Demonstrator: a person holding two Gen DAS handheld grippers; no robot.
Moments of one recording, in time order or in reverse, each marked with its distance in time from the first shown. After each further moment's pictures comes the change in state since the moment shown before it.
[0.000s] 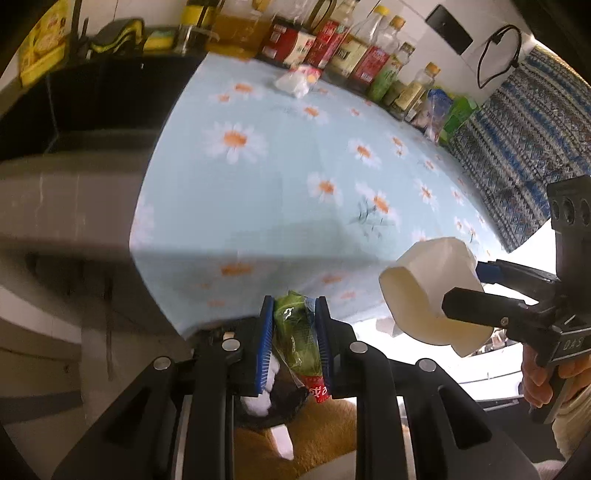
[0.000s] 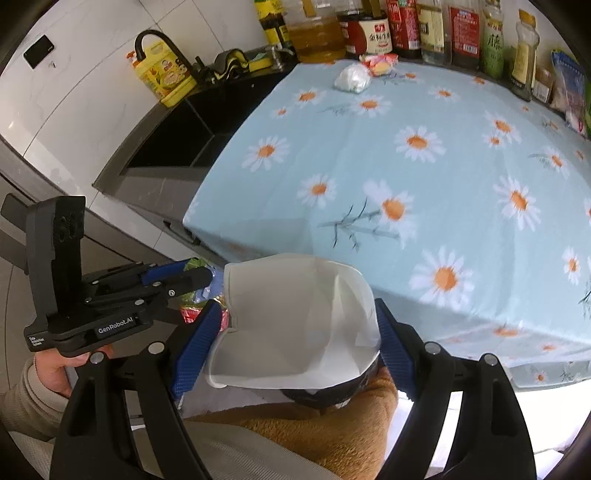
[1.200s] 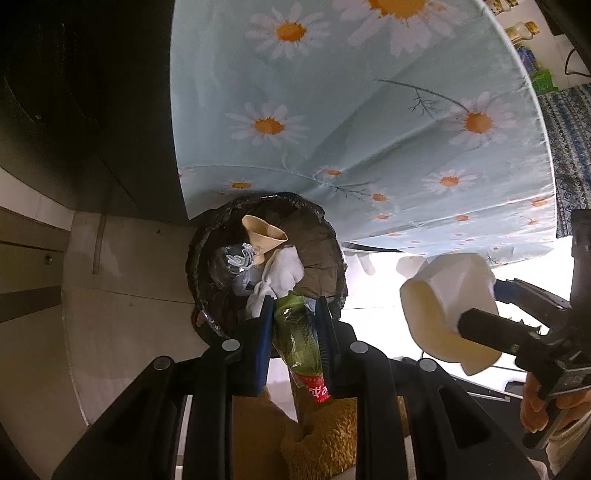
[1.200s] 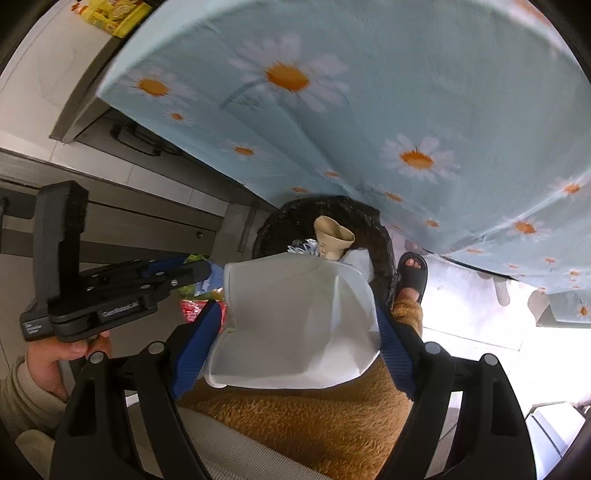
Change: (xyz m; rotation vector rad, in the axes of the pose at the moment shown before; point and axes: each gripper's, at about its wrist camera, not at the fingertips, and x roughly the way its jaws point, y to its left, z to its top) left arm 0.113 0.062 -0.101 -0.230 0.312 0.043; right arm 0.127 -0.032 -0.090 0.125 0.291 0.019
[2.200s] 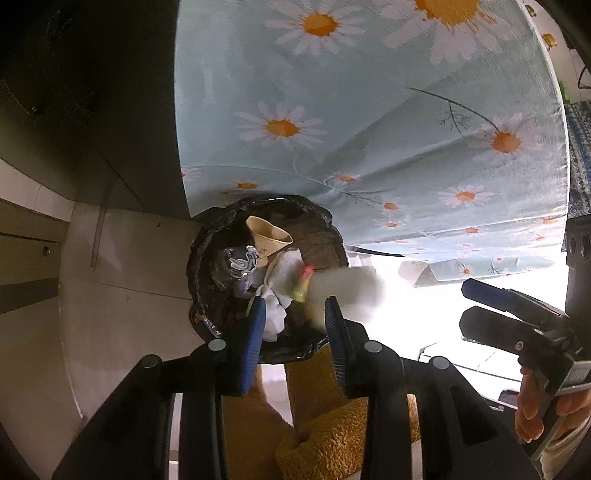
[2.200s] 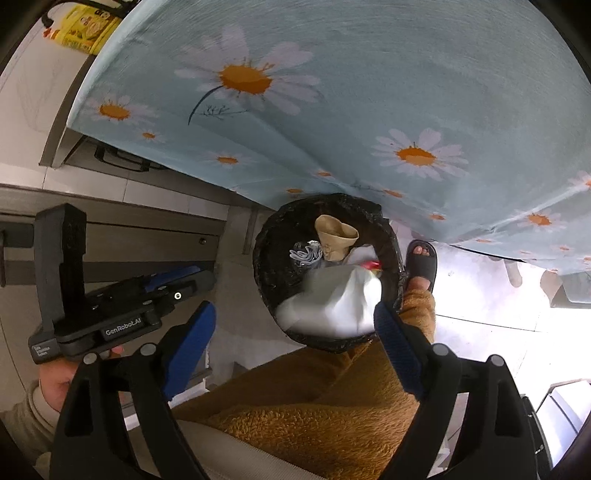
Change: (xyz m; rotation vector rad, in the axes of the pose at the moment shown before) left arm 0.008 0.008 0.010 -0.051 0.012 -0.003; right arm 0.005 -0.009 0.018 0.085 0.023 0.033
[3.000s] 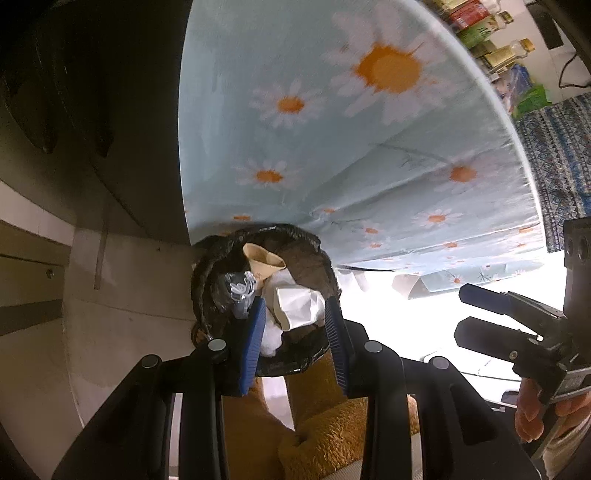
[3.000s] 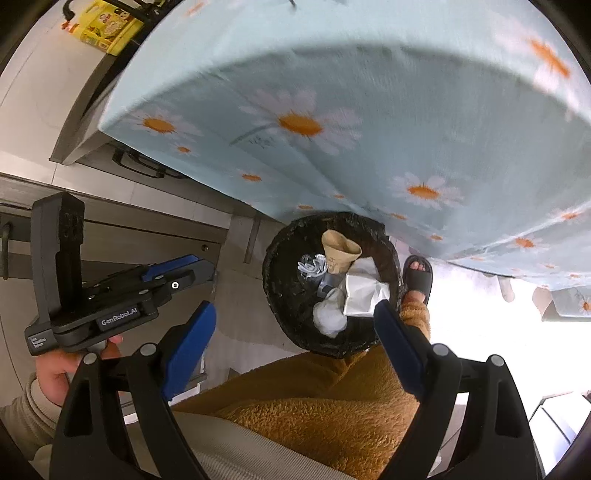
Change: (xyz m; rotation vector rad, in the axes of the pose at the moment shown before) left arm -0.040 -0.012 0.008 0.052 -0.086 -0.011; right arm -0.028 0.023 0.001 -0.050 -0.054 -0.014
